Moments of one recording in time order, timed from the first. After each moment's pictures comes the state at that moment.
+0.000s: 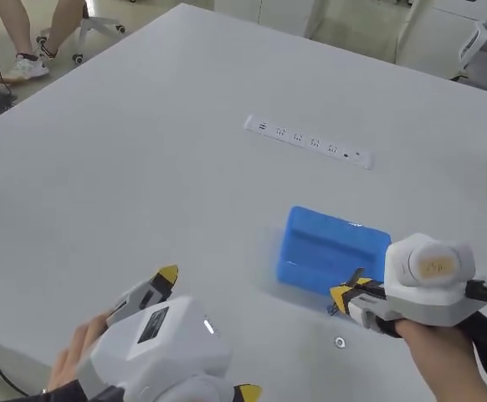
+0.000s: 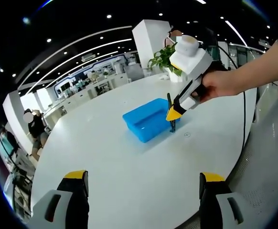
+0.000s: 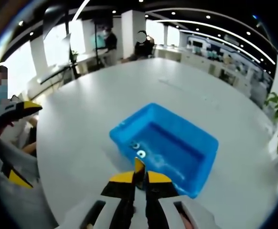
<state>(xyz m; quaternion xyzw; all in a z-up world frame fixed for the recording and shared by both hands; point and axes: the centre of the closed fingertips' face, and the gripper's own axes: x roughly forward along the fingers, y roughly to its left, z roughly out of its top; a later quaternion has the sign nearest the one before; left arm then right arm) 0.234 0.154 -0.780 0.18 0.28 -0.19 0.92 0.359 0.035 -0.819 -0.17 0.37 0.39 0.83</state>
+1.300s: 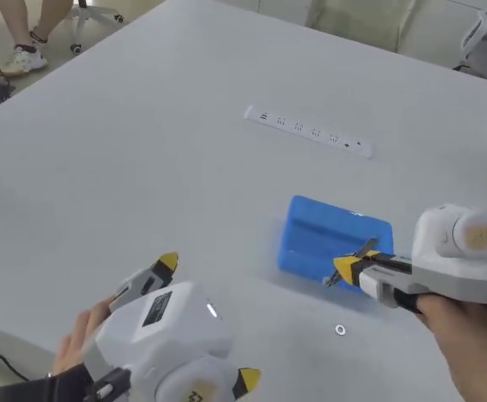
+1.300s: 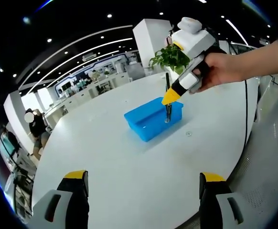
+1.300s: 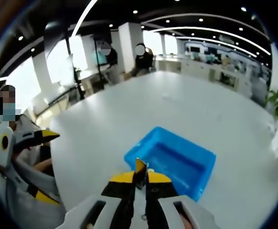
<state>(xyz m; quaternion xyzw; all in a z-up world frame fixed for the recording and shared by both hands) 0.234 0.157 -0.781 0.18 0.28 -0.18 0.92 0.352 0.051 -0.753 -0.09 0.33 0.42 0.84</state>
